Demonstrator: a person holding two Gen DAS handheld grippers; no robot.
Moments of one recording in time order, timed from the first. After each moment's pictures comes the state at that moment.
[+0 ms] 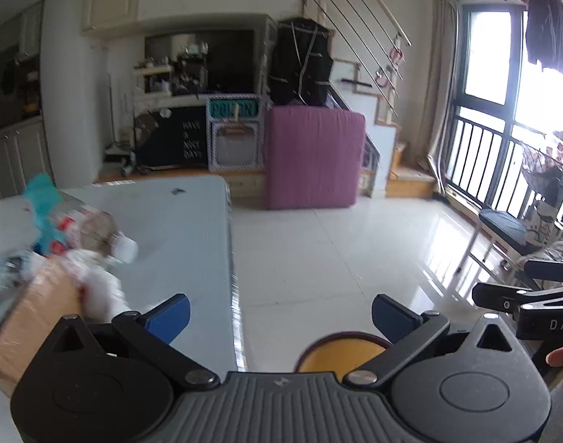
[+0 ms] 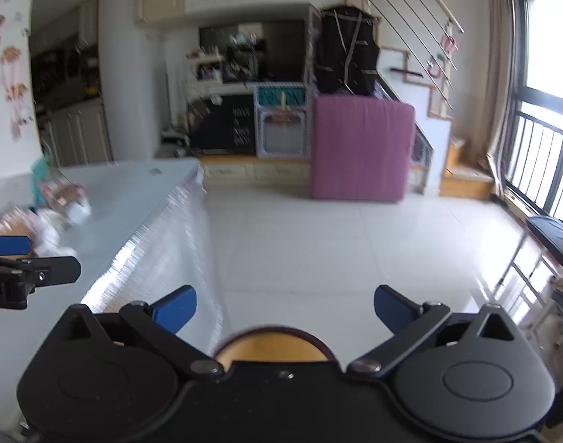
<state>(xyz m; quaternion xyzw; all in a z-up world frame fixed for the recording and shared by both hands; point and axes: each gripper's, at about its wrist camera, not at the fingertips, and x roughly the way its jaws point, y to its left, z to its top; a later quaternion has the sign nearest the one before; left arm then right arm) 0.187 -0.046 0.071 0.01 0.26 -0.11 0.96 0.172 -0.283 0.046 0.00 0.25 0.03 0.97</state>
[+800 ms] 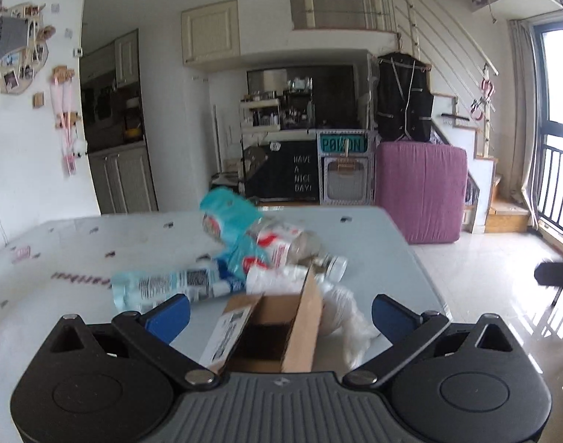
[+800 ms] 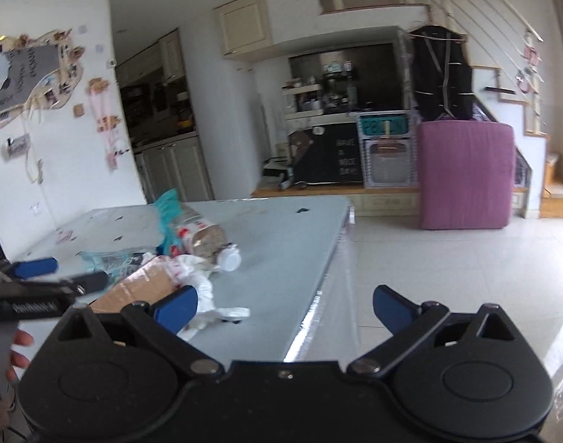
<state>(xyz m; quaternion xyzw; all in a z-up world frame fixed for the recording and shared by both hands) 0.174 0.117 0.064 0.03 0.21 0.05 0.98 0.193 -0.128 0.058 0.04 0.20 0.18 0.96</state>
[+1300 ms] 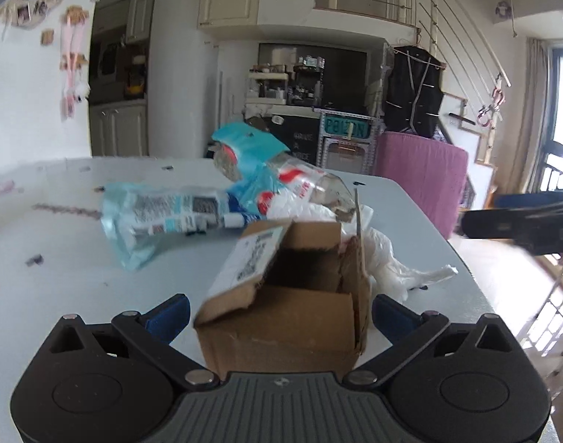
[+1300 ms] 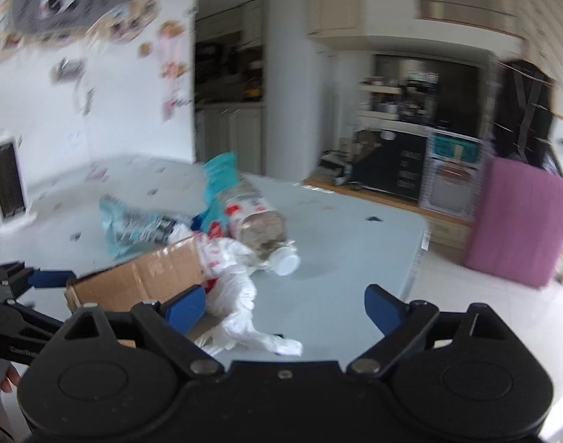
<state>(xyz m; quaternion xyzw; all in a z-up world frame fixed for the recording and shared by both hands) 0.178 0.164 -0.001 -0.05 0.23 0.02 0.97 0.259 -0.044 0.033 -0.09 0.20 0.28 0.94</state>
